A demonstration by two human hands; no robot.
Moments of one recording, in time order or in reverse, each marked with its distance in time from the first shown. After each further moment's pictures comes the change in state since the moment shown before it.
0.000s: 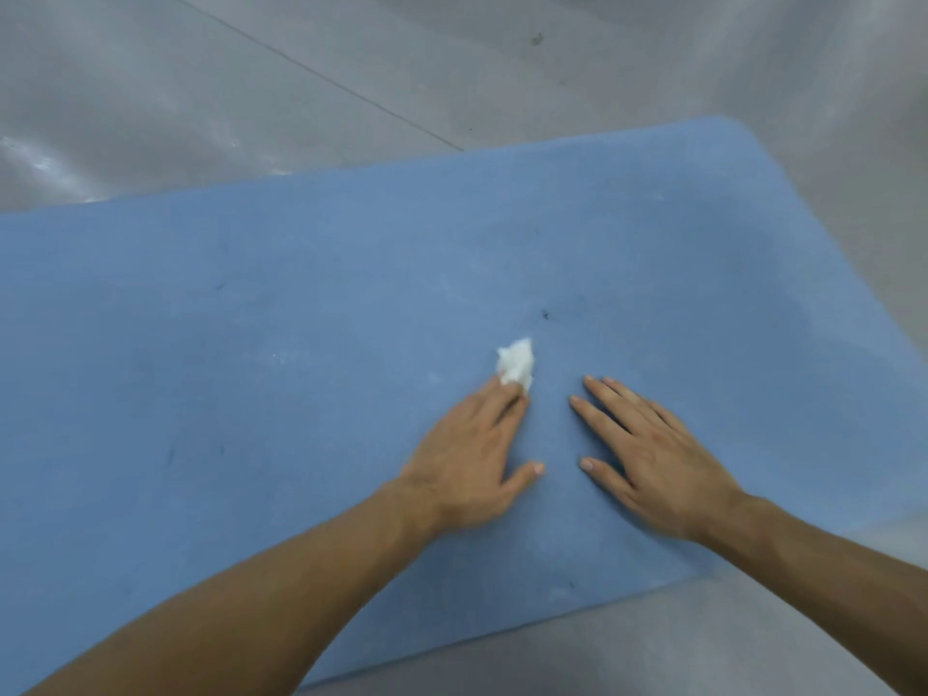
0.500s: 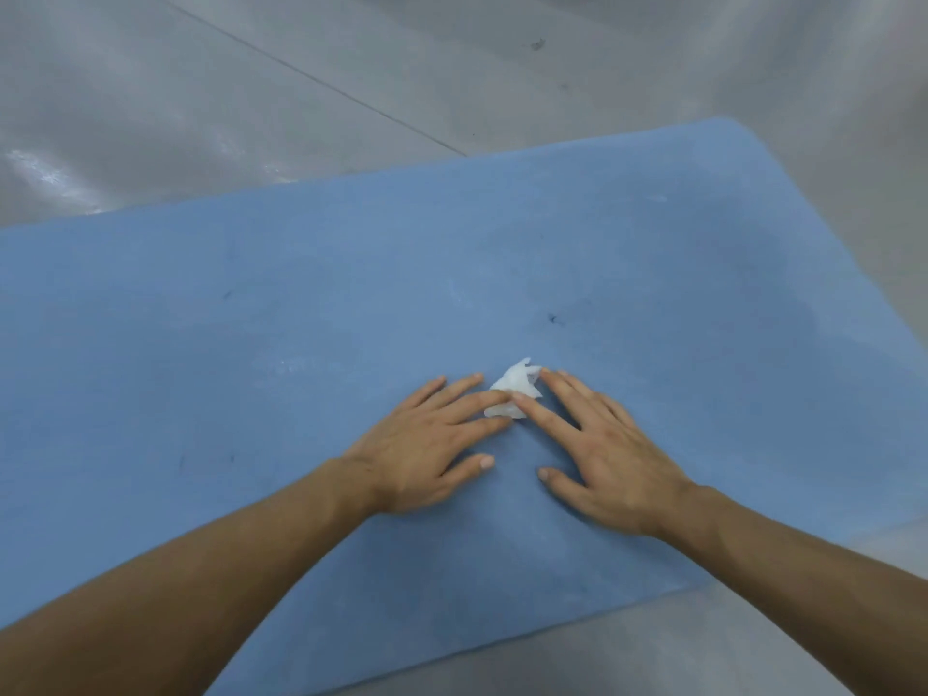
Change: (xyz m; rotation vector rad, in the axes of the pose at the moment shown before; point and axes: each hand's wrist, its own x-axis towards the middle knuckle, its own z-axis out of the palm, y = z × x) left_hand -0.016 -0.055 -0.033 0.099 -0.153 0.197; right_hand 0.029 -0.049 -0.010 0.139 -0.014 -0.131
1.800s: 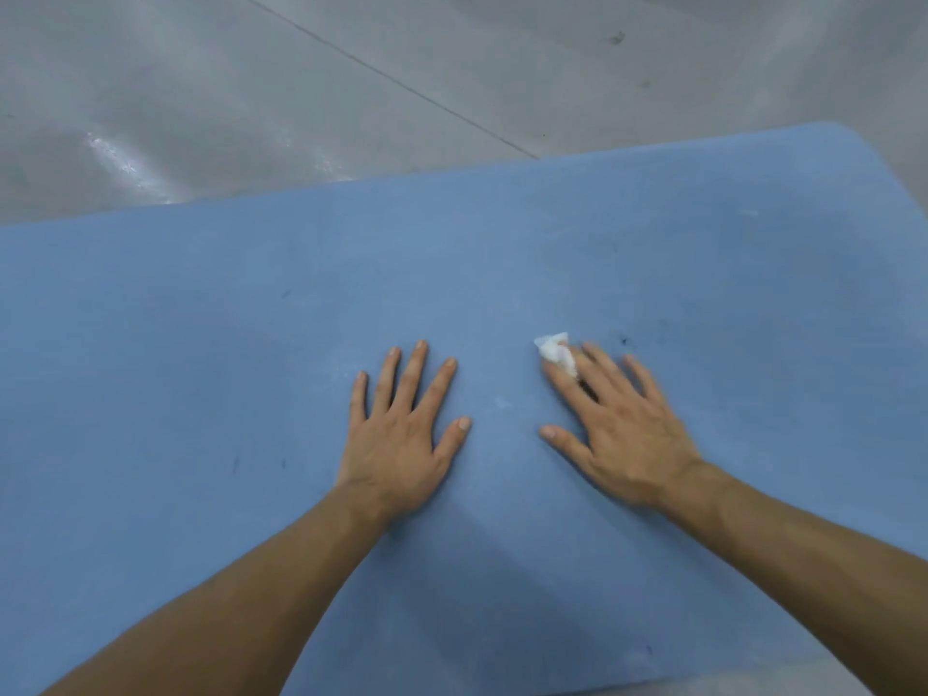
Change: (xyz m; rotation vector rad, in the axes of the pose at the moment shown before) left_hand -0.035 -0.046 0.029 0.053 0.188 -0.742; right_hand 0.083 -0.003 0.013 -0.231 0.160 0.065
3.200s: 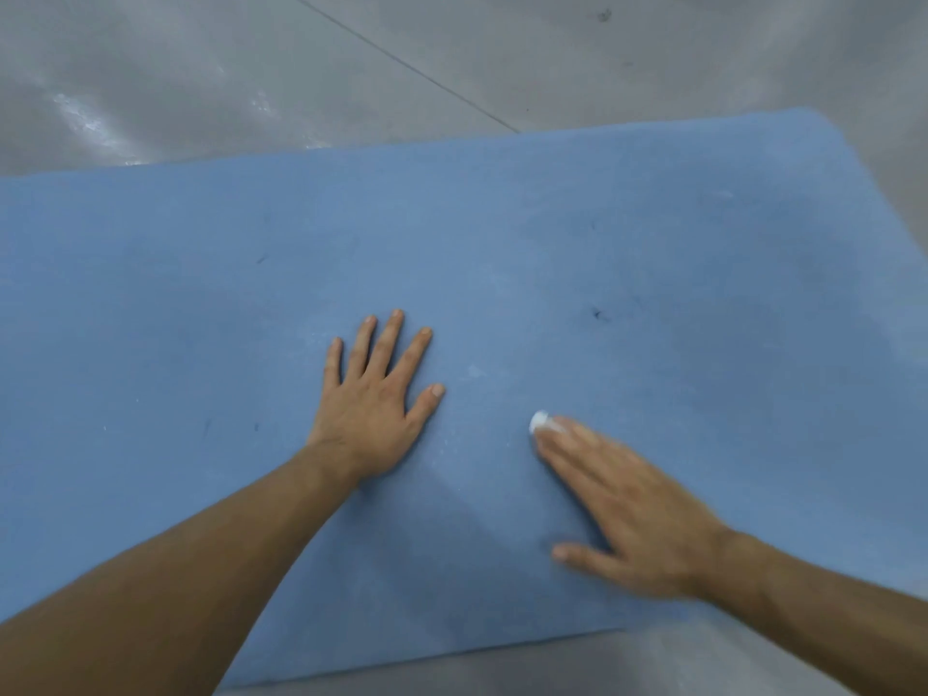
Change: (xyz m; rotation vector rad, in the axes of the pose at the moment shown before) left_hand 0.001 -0.001 -0.001 -0.007 -0.014 -0.014; right_hand -0.103 0.006 -0.004 0.149 -0.081 -0.358
